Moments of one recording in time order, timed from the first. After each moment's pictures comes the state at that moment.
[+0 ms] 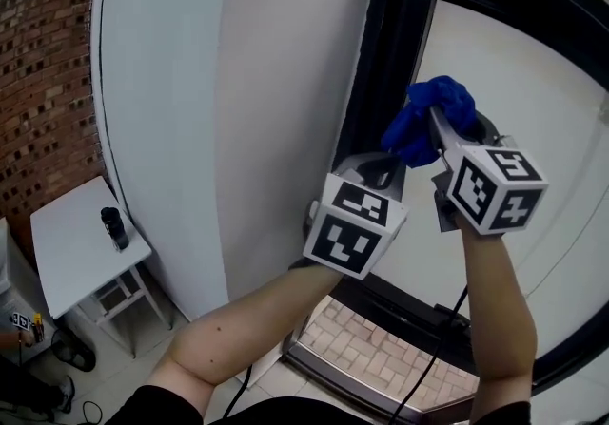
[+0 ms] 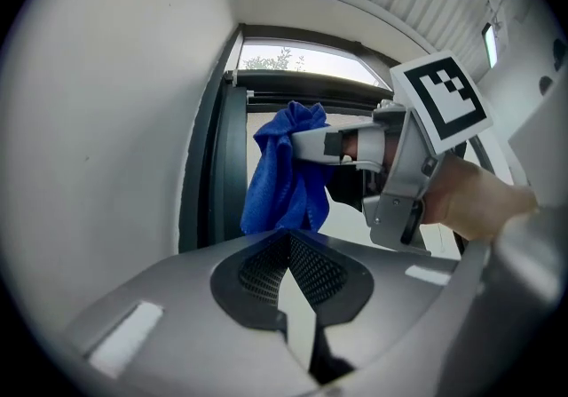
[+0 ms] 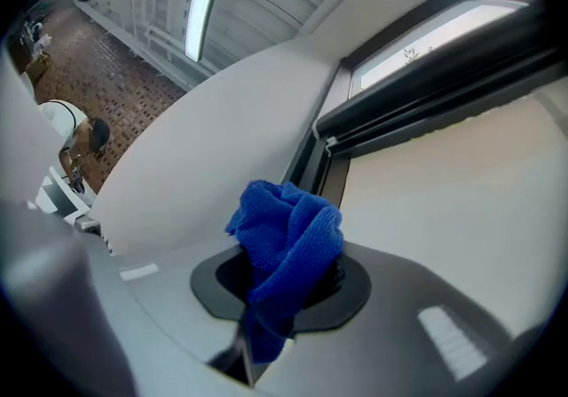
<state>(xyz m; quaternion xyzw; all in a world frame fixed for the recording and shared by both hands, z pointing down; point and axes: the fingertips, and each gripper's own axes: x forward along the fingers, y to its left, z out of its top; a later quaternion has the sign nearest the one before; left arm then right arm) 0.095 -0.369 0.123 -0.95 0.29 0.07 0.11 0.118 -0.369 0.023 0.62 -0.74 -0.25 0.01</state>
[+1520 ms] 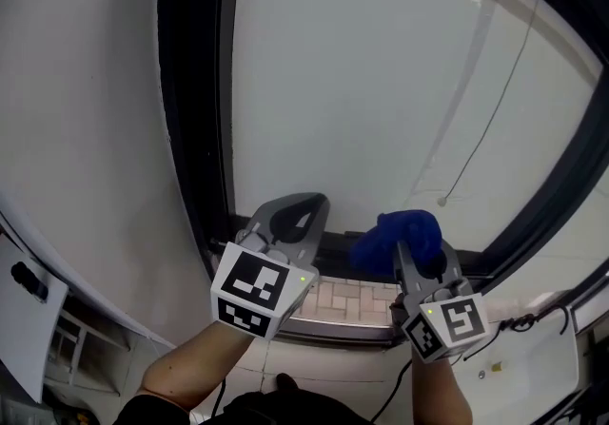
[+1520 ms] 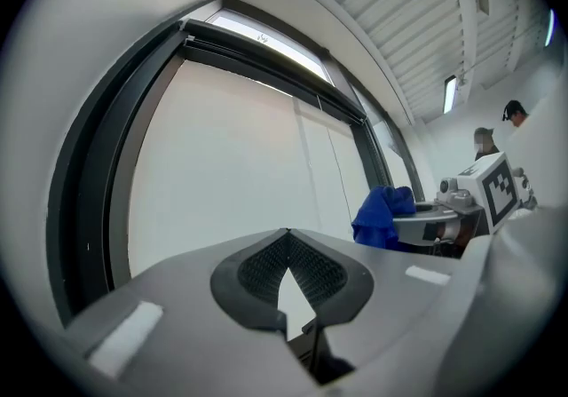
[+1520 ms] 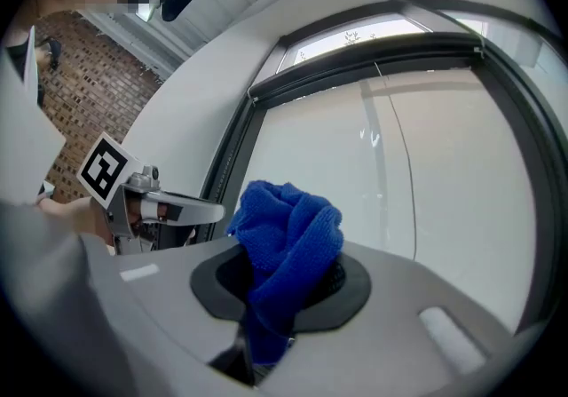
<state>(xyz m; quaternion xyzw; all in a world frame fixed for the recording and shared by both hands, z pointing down) 0.187 -0.255 0.247 -0.99 0.08 0.06 0.07 0.255 -0.155 0.257 0.79 -0.60 -0.11 0.02</state>
